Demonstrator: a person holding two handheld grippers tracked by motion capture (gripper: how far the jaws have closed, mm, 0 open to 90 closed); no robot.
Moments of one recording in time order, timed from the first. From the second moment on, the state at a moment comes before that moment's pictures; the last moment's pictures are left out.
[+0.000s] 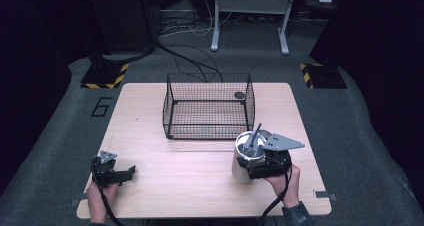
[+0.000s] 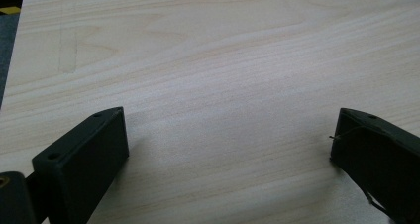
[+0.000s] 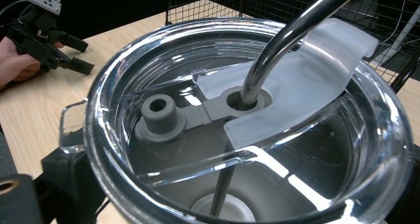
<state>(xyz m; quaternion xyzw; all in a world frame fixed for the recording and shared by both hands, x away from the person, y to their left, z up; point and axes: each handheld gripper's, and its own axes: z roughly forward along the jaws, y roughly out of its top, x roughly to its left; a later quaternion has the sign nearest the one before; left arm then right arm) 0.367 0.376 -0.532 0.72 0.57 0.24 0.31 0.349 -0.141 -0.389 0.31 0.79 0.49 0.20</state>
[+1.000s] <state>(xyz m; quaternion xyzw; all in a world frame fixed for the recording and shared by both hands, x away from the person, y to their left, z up) 0.368 0.375 -0.533 0.72 0.57 0.25 0.31 0.371 -0.125 -0.361 0.31 0.79 0.49 0.20</state>
